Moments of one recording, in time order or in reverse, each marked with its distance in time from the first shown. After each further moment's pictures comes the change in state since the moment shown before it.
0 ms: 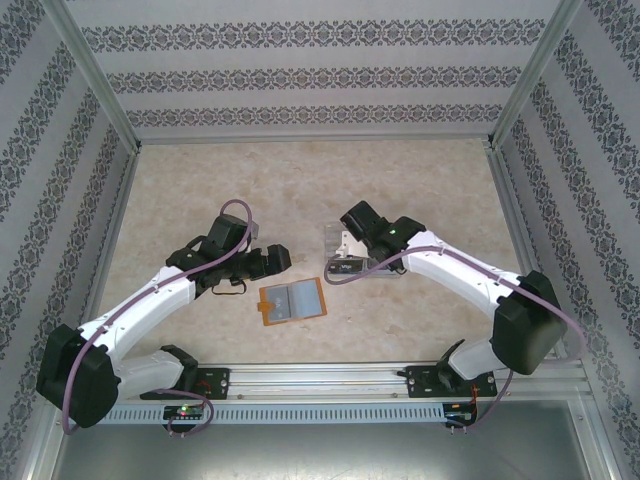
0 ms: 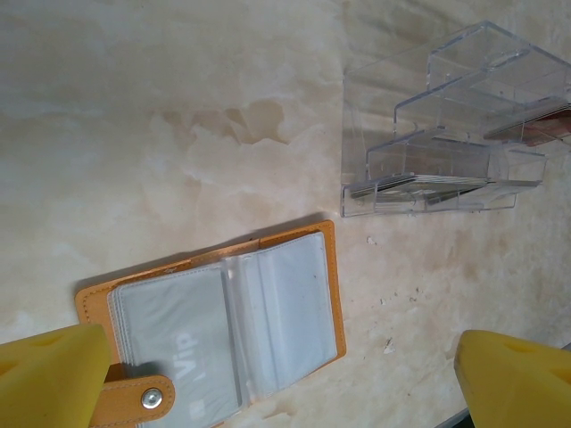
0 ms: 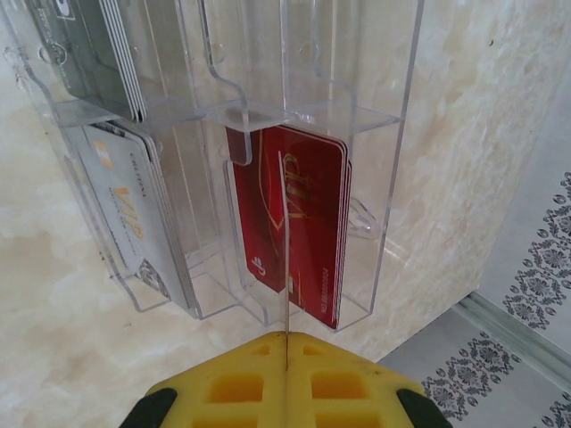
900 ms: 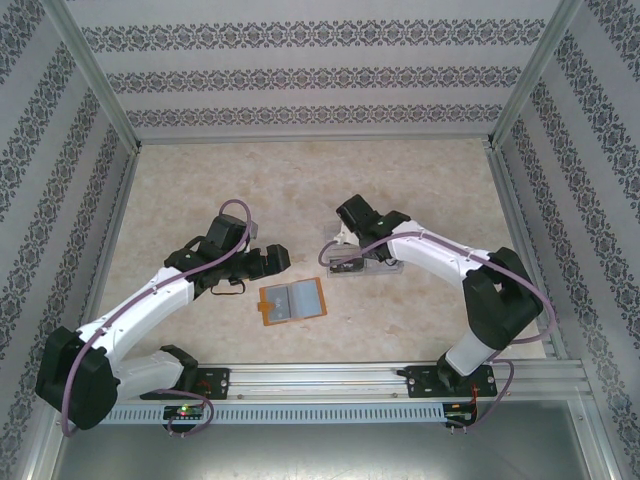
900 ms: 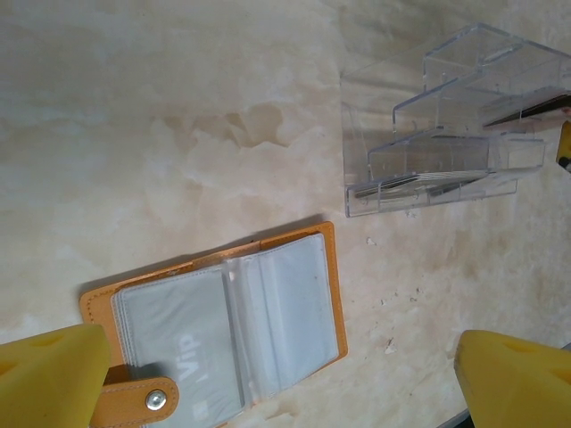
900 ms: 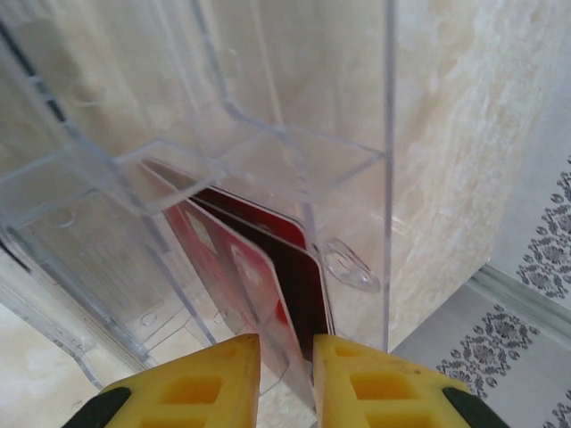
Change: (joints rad) left arm 0.006 -0.011 -0.003 0.000 0.000 0.015; right arm -0.072 0.160 0.020 0.146 0.075 0.068
